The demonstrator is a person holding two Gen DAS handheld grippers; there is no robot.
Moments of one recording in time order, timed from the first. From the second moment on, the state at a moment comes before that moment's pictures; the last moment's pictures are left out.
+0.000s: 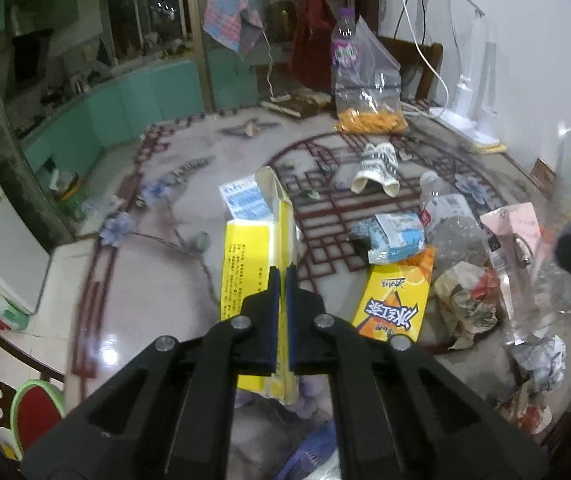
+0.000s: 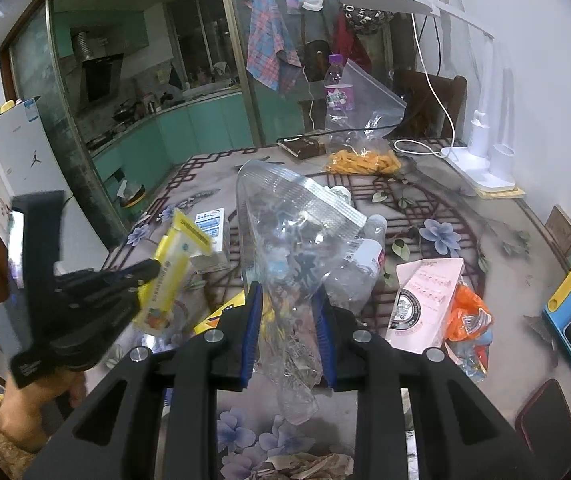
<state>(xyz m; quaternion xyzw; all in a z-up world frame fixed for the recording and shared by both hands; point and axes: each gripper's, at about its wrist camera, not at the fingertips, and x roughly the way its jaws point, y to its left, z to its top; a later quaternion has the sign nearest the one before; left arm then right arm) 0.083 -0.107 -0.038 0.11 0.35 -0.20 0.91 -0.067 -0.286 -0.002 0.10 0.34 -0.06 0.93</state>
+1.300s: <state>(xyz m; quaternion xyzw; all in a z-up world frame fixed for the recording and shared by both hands) 0.008 0.020 0.007 0.08 0.28 -0.10 0.95 -0.068 -0.200 0.004 -0.02 0.32 -0.04 0.95</state>
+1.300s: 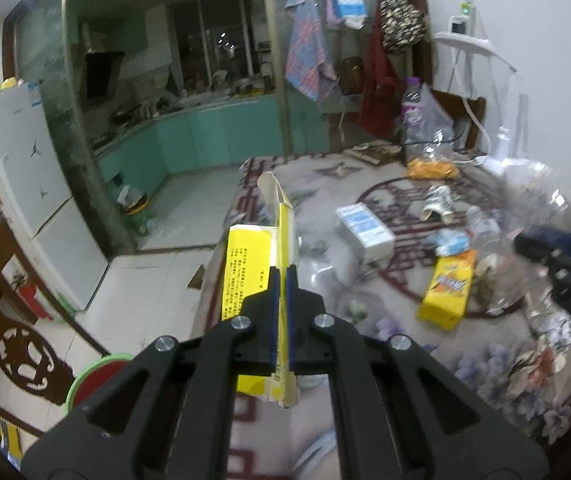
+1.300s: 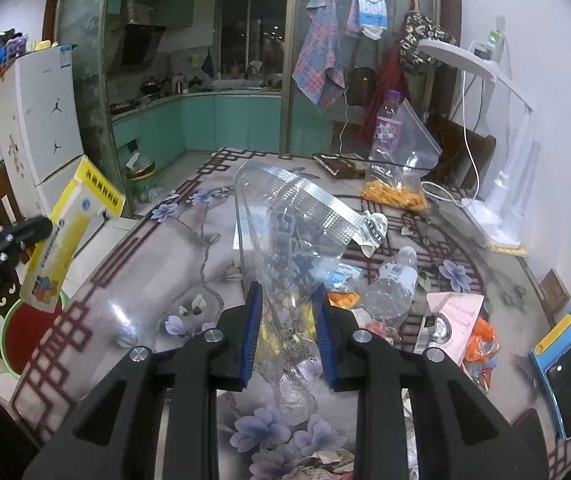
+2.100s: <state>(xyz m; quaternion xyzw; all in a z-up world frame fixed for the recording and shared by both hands) 0.008 0.184 -0.026 0.00 0.34 0.06 0.94 -0.058 -0.108 0.015 -0.09 0.30 0.02 0.95</state>
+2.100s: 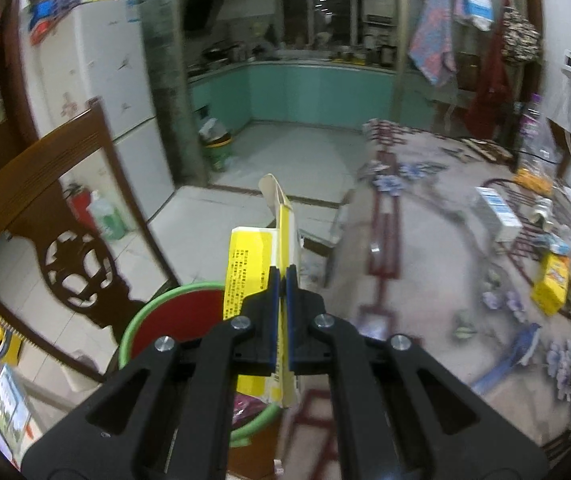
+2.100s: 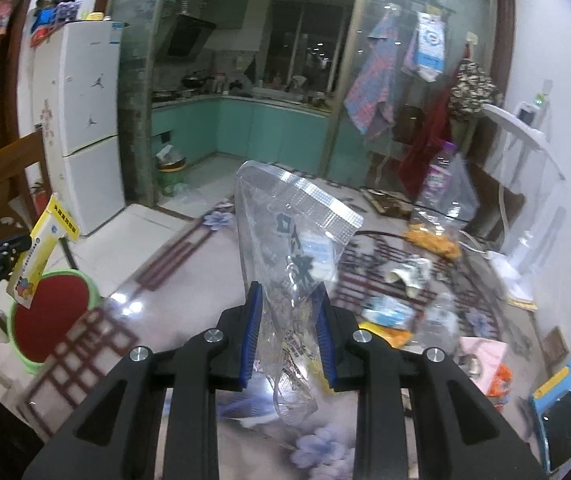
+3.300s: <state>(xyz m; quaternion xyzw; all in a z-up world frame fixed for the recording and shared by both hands) 0.008 0.293 -0.060 -0.10 0.38 0.17 0.90 0.033 0.062 -0.070 0.09 0.46 0.28 0.84</state>
